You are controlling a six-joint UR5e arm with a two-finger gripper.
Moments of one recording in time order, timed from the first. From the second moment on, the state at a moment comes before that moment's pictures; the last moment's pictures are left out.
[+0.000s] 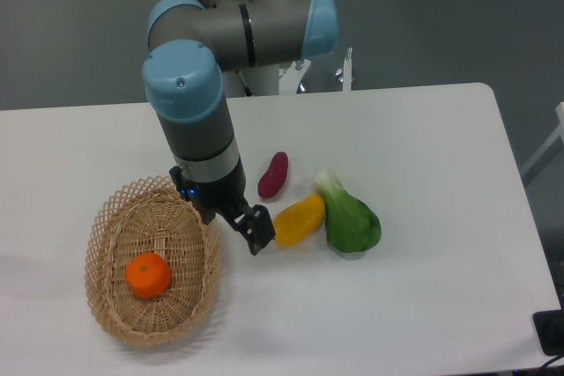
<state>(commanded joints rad) 2.17 -1.90 -1.47 -1.12 1.63 0.86</state>
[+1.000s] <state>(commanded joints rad) 2.12 -1.92 -1.54 -1.01 1.53 0.60</state>
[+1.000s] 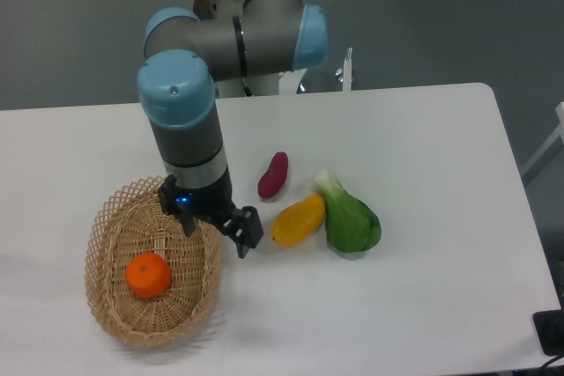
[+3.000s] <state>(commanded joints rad) 1.98 -2.15 -1.59 -0.89 1.52 0.48</state>
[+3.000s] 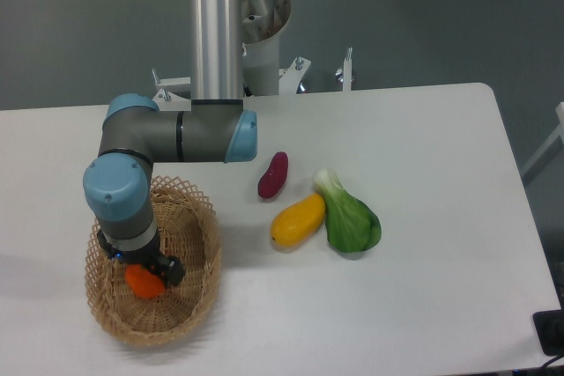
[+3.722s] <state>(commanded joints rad) 1.98 -2.14 -1.58 -0.88 1.52 0.49</state>
